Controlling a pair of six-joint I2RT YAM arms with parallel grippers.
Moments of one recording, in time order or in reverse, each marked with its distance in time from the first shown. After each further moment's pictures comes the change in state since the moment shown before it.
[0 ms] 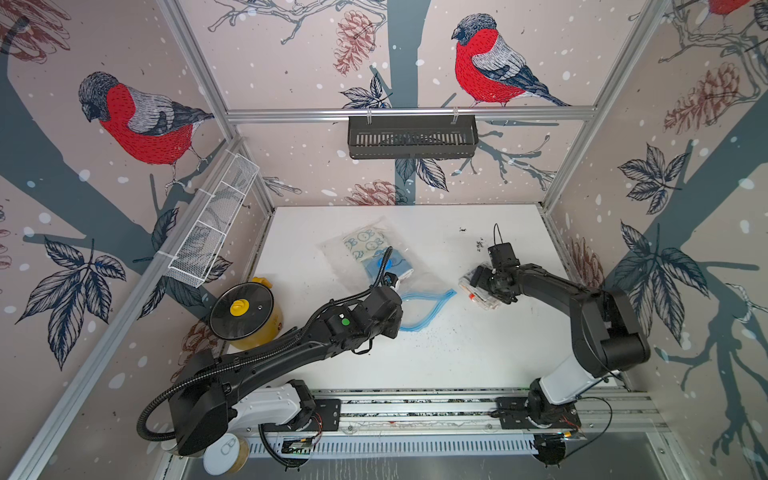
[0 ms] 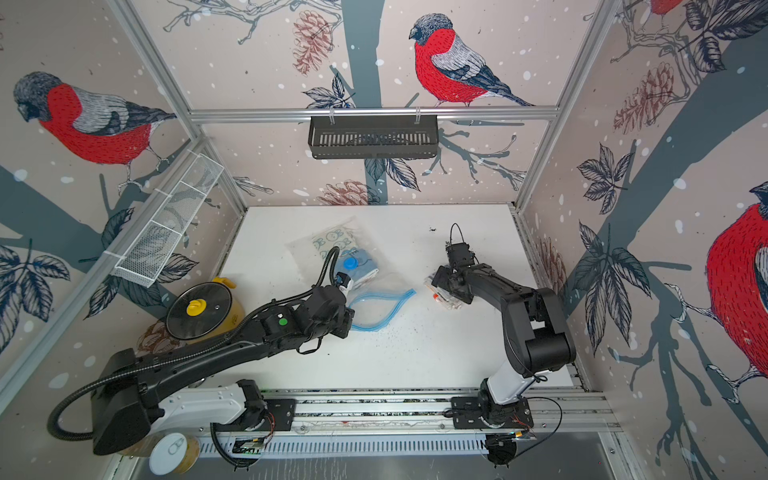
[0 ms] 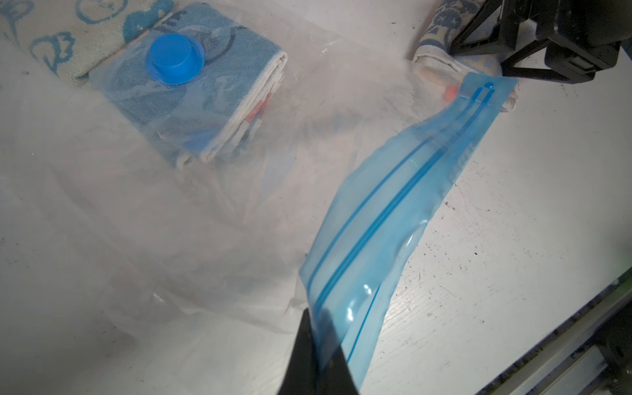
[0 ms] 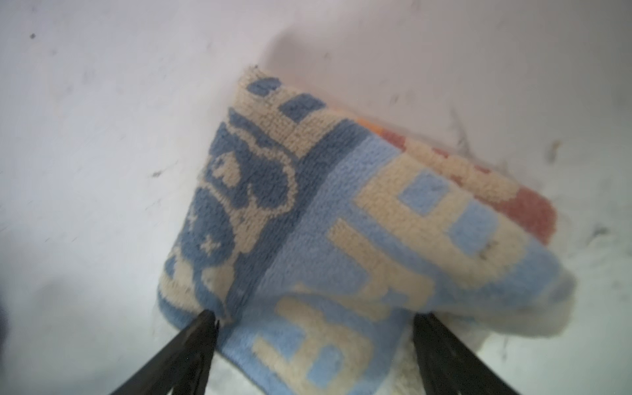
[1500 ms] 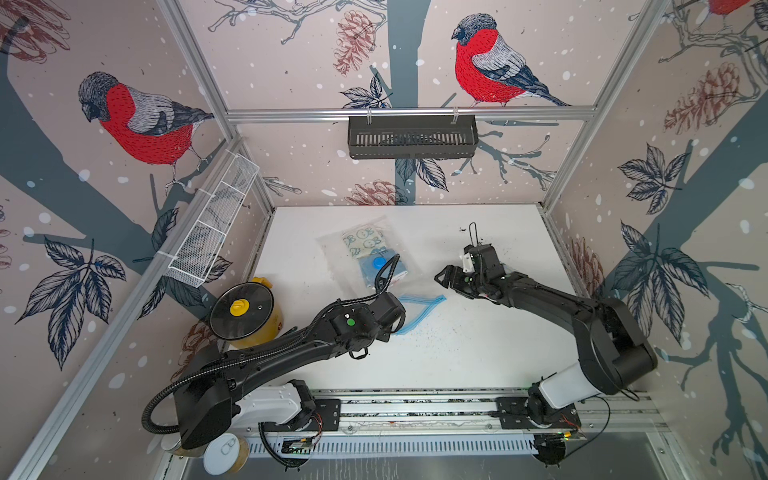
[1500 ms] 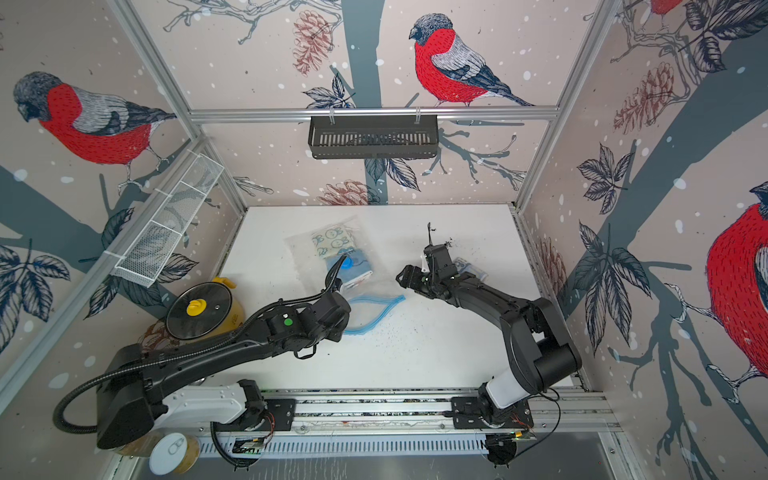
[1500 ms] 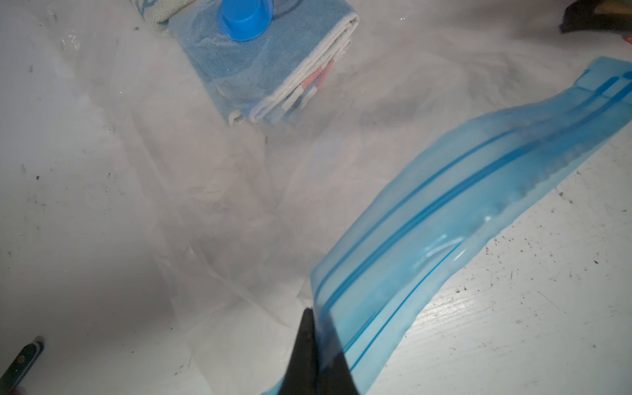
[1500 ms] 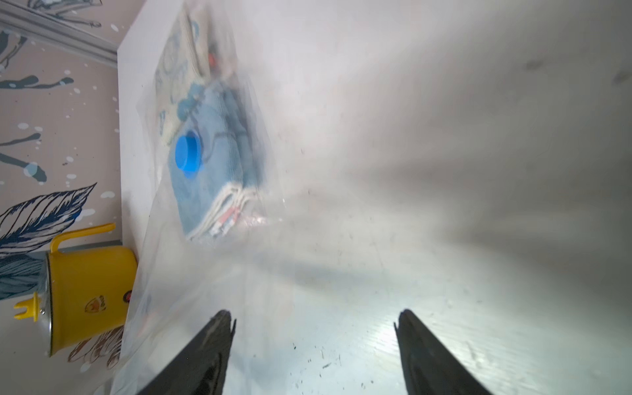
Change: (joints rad) left arm -0.035 0.029 0.024 -0.187 -0.189 -0.095; right arm 0.196 -0.069 -0.006 0.231 -0.255 -0.020
